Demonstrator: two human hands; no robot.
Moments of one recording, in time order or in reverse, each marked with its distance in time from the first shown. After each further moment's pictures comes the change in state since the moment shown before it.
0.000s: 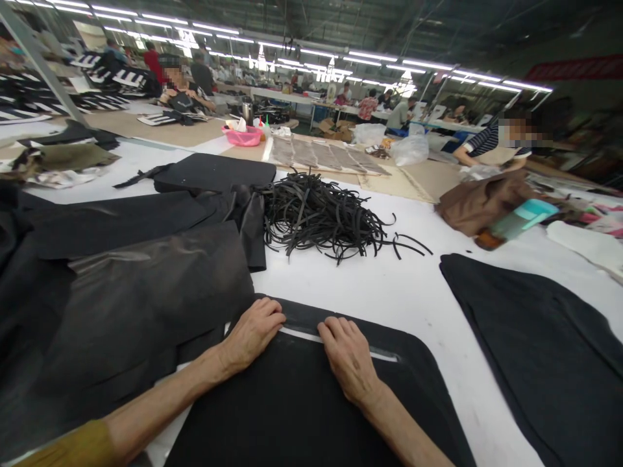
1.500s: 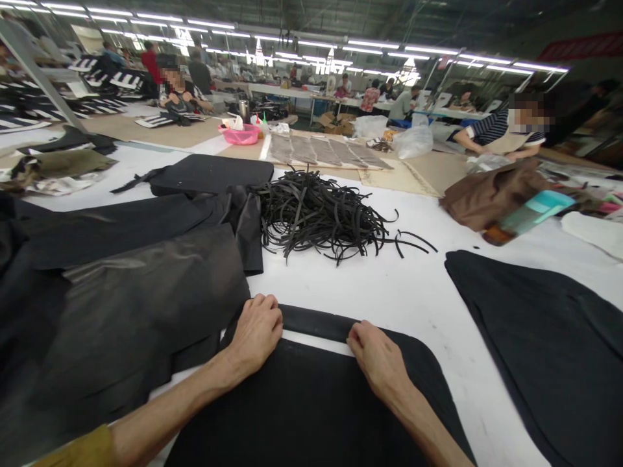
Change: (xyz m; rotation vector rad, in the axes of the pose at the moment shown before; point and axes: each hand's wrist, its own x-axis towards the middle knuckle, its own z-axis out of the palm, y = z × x) left_hand 0.029 0.026 -0.014 0.096 -0.138 -0.353; right_hand -0.009 0.041 -0.018 0.273 -0.315 0.523
